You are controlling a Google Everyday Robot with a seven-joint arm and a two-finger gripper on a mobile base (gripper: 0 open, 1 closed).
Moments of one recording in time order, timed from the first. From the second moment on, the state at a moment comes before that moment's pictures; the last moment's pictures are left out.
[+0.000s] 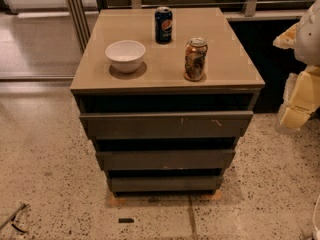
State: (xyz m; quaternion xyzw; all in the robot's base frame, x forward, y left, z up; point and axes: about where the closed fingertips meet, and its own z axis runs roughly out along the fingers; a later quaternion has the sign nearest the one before) arm 0.438 -0.217 0.977 -0.60 0.78 -0.03 0.16
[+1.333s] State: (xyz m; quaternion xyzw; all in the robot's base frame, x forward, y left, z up) arm 0.466 -0.193 0.874 -0.63 0.75 0.01 0.20
